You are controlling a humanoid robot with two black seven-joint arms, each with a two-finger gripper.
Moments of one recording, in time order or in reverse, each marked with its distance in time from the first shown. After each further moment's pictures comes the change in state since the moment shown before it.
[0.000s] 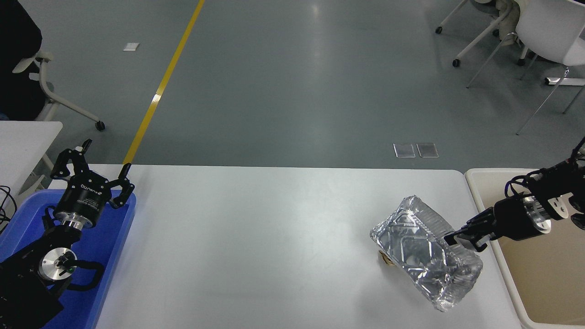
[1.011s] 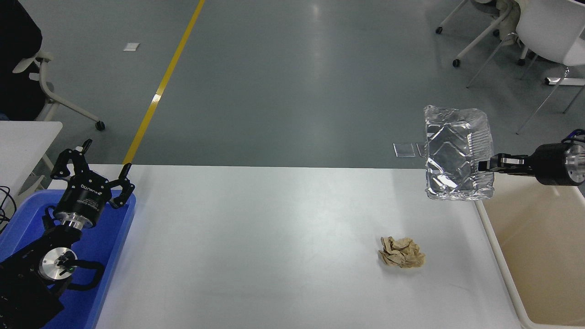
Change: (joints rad) left arm 0.000 0.000 0.000 0.000 0.000 0.000 0.000; right arm -0.252 0.020 0.159 -0.587 0.588 0.388 0.000
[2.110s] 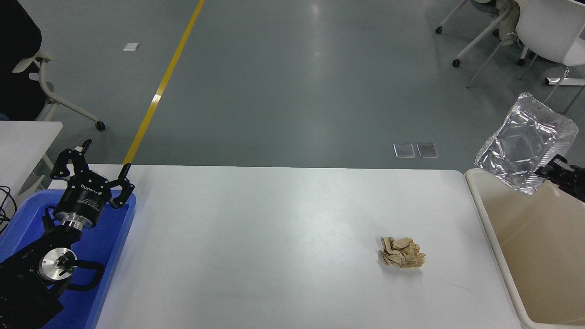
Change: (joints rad) left arm 0.000 0.000 0.000 0.000 0.000 0.000 0.000; right arm -0.242 -0.001 0.209 -0.221 0.402 0.024 -0.503
